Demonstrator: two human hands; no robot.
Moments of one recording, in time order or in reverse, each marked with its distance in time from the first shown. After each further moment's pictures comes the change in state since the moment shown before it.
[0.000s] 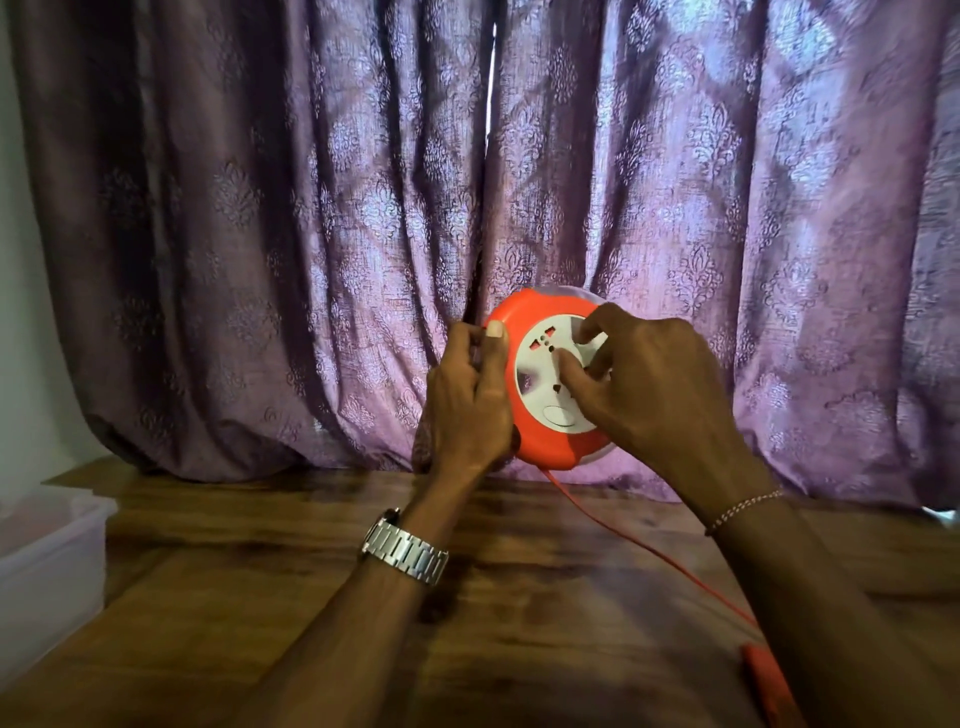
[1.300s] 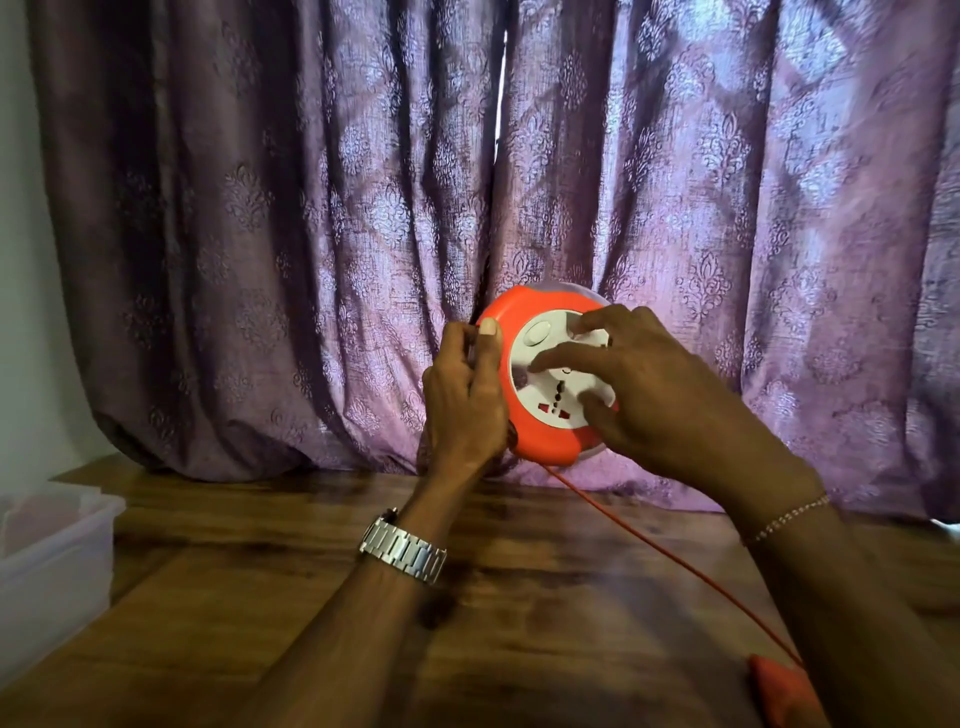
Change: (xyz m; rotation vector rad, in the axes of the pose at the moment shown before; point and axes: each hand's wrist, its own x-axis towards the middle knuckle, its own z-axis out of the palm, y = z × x) left_hand 0.007 0.001 -0.005 -0.018 0.035 0.001; right_hand 0.000 0.004 -0.014 -0.021 -0.275 -0.279
